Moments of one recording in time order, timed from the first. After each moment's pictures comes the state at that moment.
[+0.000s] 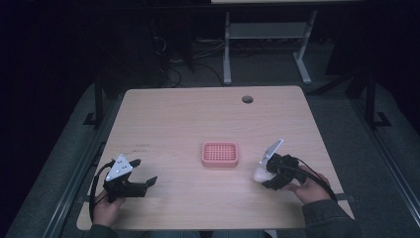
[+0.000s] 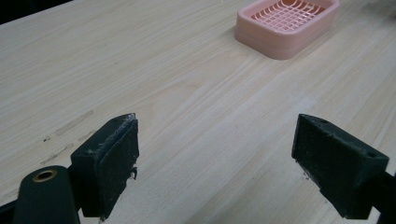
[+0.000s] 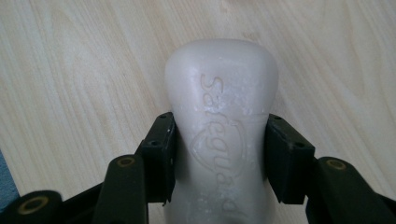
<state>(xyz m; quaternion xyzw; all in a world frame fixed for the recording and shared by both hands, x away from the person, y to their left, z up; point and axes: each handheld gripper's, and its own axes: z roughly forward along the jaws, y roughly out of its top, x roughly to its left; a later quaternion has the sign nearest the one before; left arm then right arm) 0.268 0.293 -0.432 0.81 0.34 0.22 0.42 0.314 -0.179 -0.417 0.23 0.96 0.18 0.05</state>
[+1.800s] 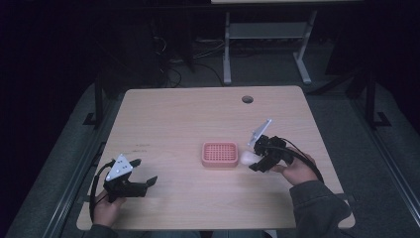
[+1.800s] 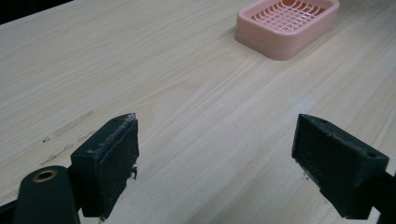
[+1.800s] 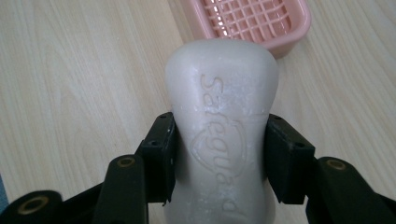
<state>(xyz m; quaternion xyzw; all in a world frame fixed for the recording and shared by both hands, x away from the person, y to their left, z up) 0.268 0.292 -0.432 0.81 0.34 0.22 0.42 0.352 -0.147 -0.384 0.20 0.96 0.20 0.05</state>
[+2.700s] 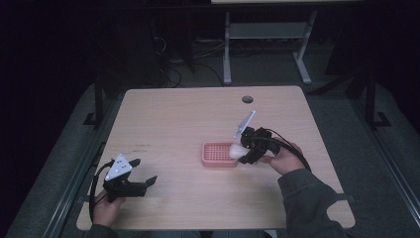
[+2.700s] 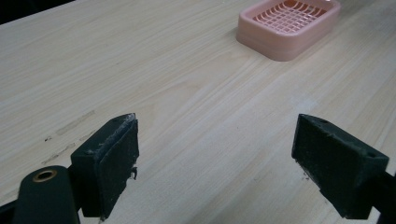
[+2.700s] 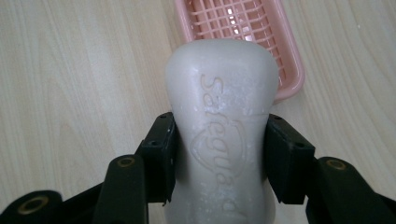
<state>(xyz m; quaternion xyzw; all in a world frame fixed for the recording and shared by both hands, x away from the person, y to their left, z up) 0.269 0.294 -0.432 0.81 0.34 0.22 0.42 0.374 -0.112 -0.371 0.17 0.97 0.20 0.05</state>
